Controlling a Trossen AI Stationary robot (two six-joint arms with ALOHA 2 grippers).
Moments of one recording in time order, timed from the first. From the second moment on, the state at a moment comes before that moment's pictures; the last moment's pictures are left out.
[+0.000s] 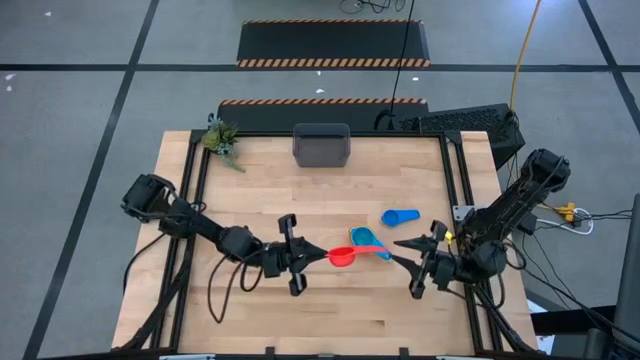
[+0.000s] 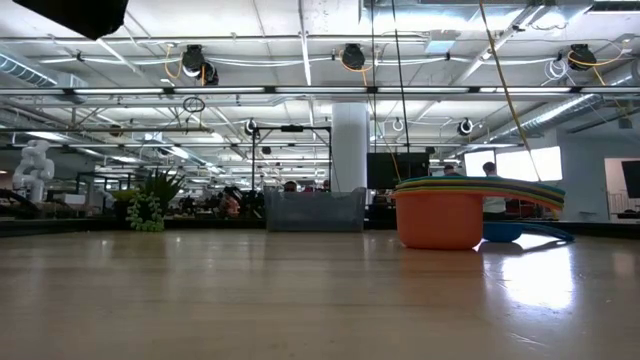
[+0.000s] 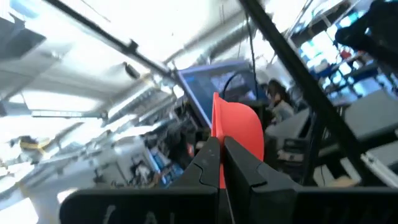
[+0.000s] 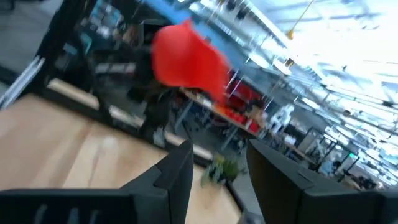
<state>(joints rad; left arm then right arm) -0.41 1.73 0.81 1.41 -0.25 0.74 0.89 1.17 0.46 1.04 1.13 -0.83</state>
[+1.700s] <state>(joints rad) -0.37 1.73 0.81 1.39 -0.14 0.75 0.78 1.17 0.60 0.84 0.86 -0.67</state>
